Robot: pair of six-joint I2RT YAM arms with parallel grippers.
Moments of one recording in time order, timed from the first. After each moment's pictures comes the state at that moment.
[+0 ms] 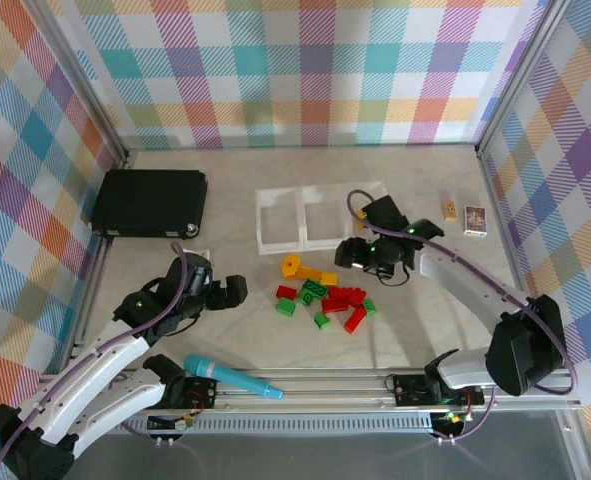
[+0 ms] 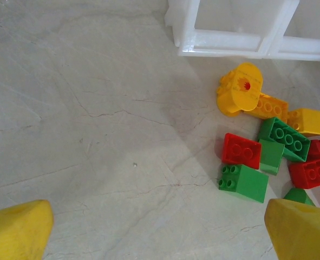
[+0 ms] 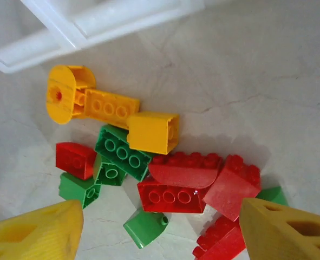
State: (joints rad) left arm -0.60 0.76 0.67 -0.76 -0.11 -0.61; right arm 0.54 1.37 1.06 -0.82 -0.19 0.70
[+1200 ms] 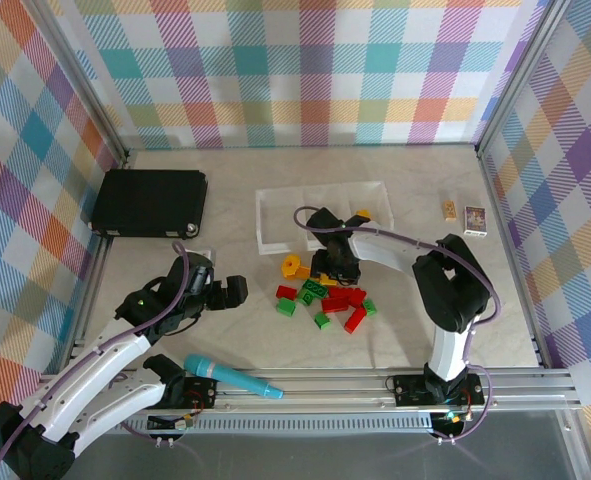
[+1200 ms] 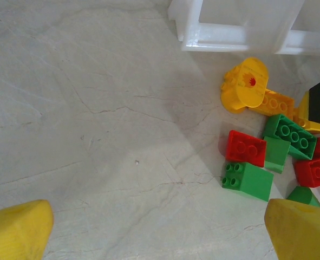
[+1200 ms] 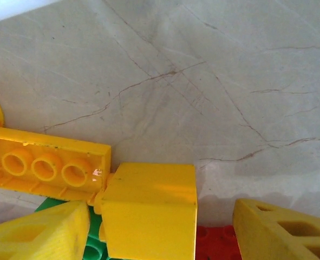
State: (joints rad) left arm -0.60 0.77 0.67 -0.77 -0.11 -0.61; right arm 0.71 1.84 1.24 -0.80 0.00 0.82
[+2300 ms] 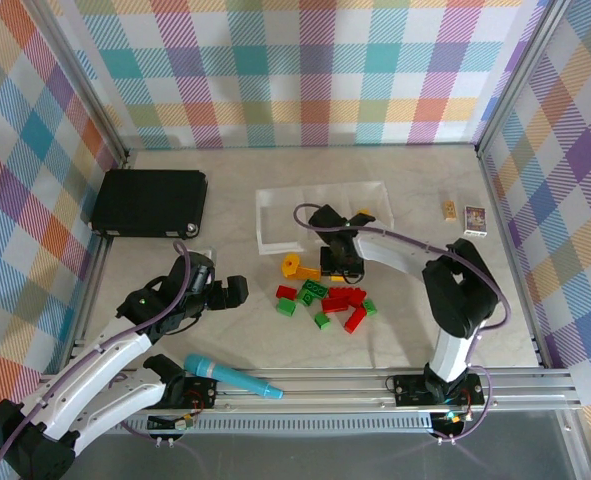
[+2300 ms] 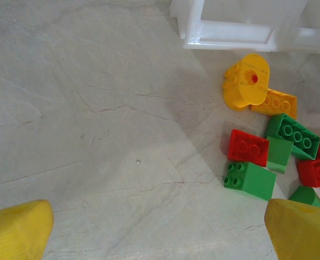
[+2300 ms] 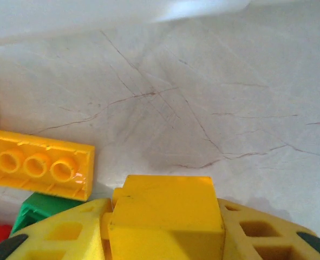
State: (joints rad) left arm -0.60 0.78 0.67 -0.76 -0.11 -0.61; right arm 0.71 1.76 1.25 -0.84 0.10 0.70
